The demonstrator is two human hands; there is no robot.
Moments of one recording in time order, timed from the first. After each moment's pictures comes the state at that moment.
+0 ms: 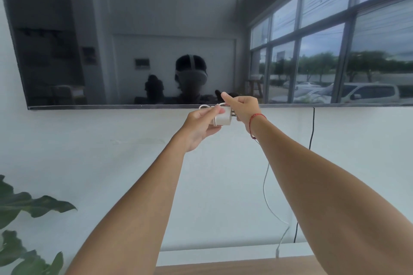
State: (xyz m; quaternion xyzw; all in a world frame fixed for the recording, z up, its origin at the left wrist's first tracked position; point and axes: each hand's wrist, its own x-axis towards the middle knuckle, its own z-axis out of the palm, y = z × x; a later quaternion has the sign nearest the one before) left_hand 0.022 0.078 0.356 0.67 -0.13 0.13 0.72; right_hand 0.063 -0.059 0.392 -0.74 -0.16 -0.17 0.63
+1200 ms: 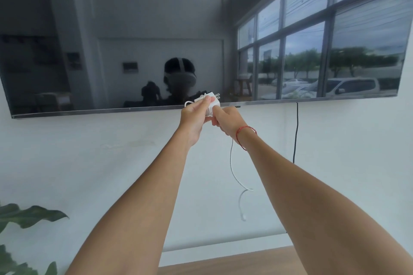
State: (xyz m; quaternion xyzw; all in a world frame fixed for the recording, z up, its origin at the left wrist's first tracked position) left_hand 0.030 0.048 0.368 0.62 -0.10 0.22 0.75; right_hand 0.035 -0.062 0.366 -0.80 -0.21 -0.15 0.54
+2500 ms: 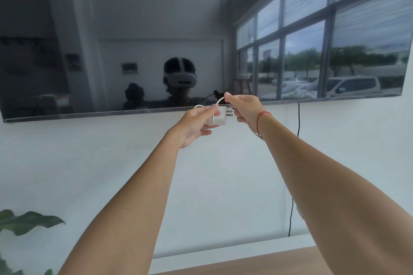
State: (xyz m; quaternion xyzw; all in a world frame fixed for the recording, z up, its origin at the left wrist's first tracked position) left_hand 0.027 0.063 0.371 0.75 -0.15 0.08 0.64; right_hand 0.067 -0.101 0.390 -0.71 -0.17 -0.12 0.67
